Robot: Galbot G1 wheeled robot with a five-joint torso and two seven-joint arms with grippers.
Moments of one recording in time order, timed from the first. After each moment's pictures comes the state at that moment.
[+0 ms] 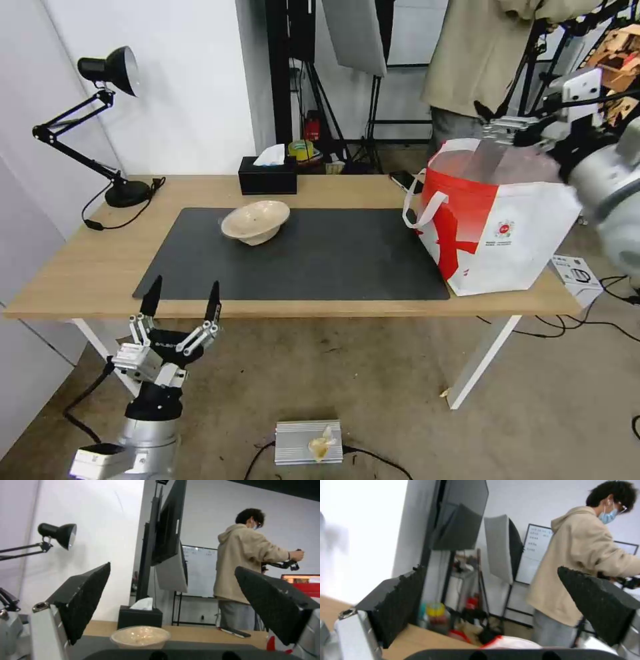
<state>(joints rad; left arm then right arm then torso) 1.73 -1.48 -0.64 -2.24 -0.35 -0.47 0.23 -0.50 0.32 0.08 2.14 1.07 -0.12 0.45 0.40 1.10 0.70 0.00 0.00</state>
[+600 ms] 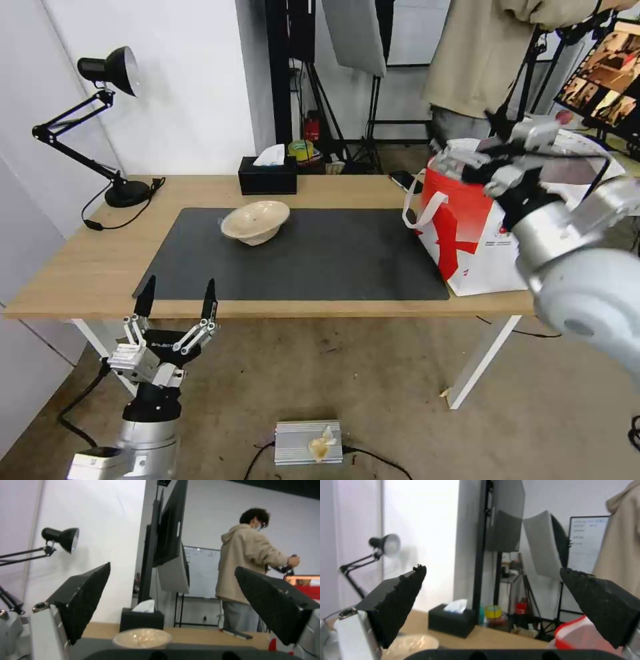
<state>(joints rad) 1.75 -1.50 -0.64 -2.28 -0.34 -0.47 0.24 -0.82 0.46 0.12 2.29 0.95 0.04 0.42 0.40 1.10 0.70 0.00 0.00</state>
